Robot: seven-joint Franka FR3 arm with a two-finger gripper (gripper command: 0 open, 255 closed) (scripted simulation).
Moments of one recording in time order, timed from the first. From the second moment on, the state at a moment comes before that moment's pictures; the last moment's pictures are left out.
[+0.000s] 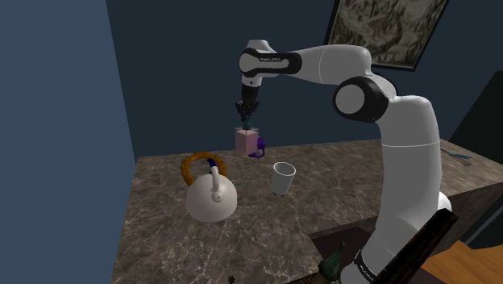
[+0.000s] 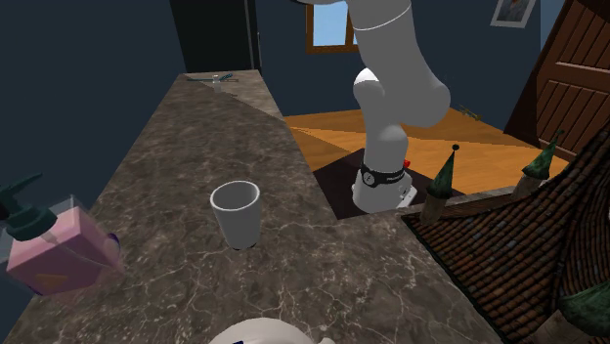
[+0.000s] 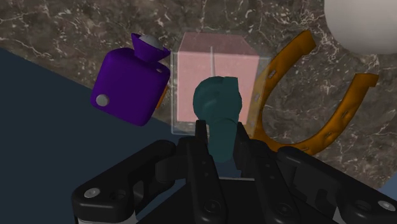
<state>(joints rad) -0.18 0.49 0.07 -1.25 -0.01 1.77 -0.10</state>
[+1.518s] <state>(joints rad) -0.18 0.51 0.07 -1.40 -0.01 1.93 -0.10</state>
